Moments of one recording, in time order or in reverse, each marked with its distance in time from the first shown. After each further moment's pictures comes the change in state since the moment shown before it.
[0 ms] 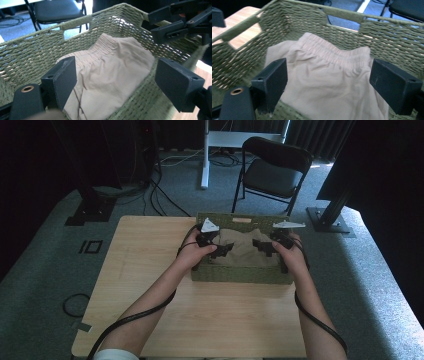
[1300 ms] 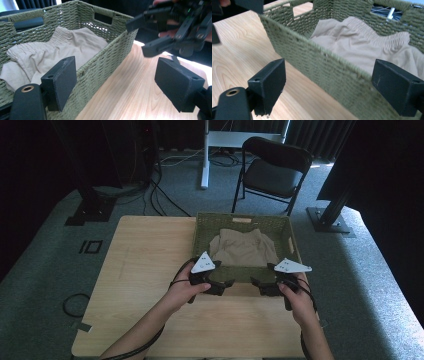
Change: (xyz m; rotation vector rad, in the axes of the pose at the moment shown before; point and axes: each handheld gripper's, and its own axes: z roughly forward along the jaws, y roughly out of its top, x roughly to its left) left arm -0.065 -0.062 -0.053 -0.076 -0.167 0.081; right arm 0.059 -0.090 -0.064 -0.080 0.125 -0.165
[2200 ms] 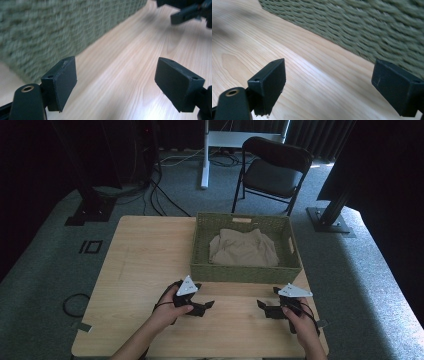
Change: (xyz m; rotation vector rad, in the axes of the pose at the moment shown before) left arm 0.007 -0.099 -0.023 0.166 0.063 -0.054; right arm -0.002 -0.090 -0.002 0.094 -0.040 0.060
